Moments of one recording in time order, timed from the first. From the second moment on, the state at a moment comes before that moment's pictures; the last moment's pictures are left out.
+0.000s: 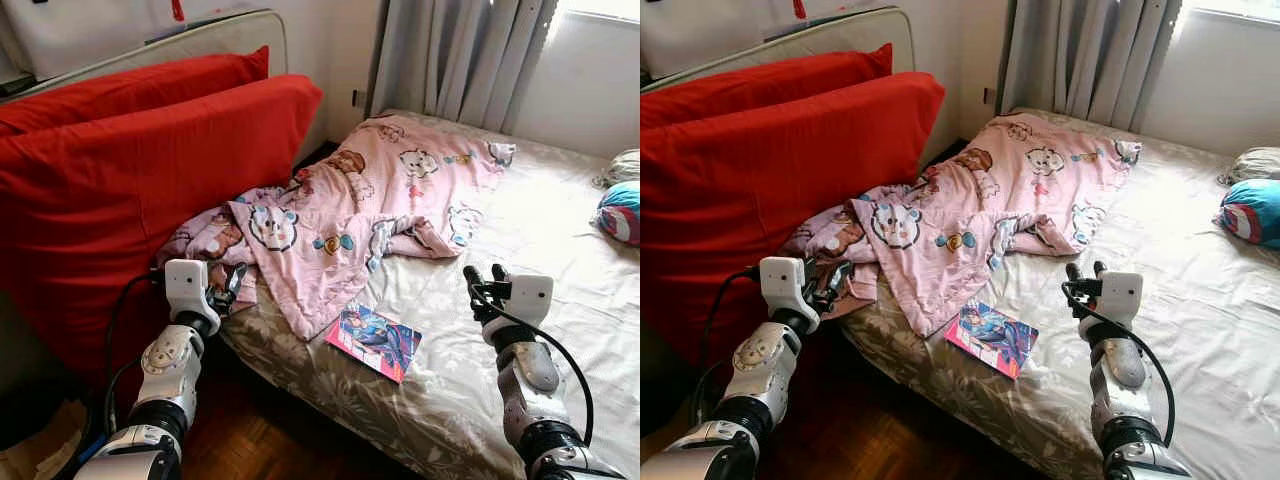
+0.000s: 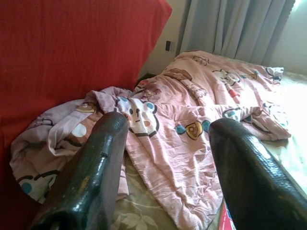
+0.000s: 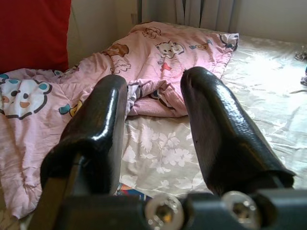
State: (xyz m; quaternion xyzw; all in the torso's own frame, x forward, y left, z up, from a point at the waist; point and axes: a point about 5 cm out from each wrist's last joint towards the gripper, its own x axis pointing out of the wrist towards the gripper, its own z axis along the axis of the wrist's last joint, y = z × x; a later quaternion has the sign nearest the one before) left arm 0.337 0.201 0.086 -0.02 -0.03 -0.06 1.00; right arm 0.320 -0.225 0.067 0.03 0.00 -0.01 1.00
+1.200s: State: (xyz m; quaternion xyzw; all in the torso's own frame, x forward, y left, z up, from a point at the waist) left arm 0.338 0.198 0.086 -0.02 -0.02 -0.07 1.00; right arm 0.318 -0.220 0.062 0.04 0.01 -0.01 1.00
